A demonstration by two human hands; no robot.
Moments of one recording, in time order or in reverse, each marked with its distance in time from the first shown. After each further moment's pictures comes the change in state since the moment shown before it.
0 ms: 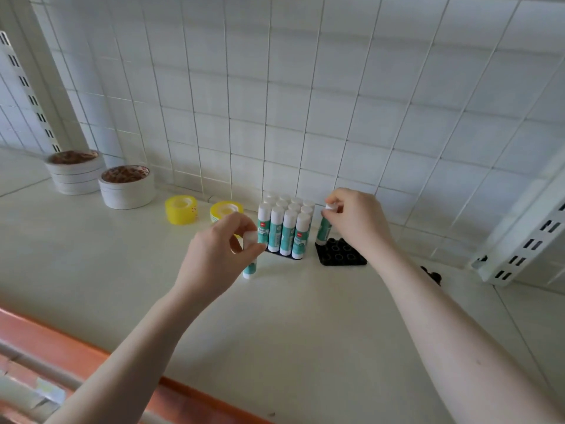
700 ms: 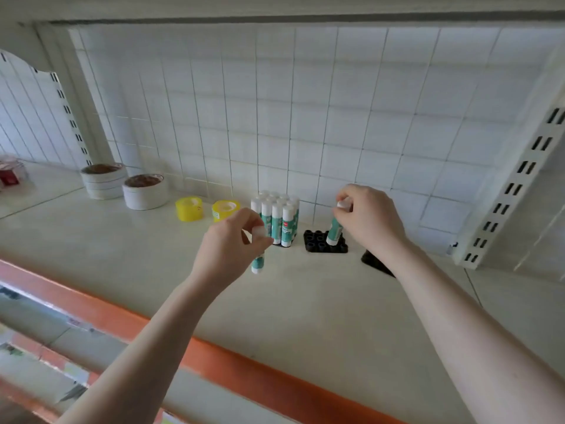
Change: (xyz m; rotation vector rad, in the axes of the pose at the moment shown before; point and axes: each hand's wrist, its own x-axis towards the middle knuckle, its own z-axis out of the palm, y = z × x) left_hand -0.029 0.048 0.003 0.021 0.012 -0.006; right_hand -0.054 0.002 -0.064 -0.028 0.035 -0.055
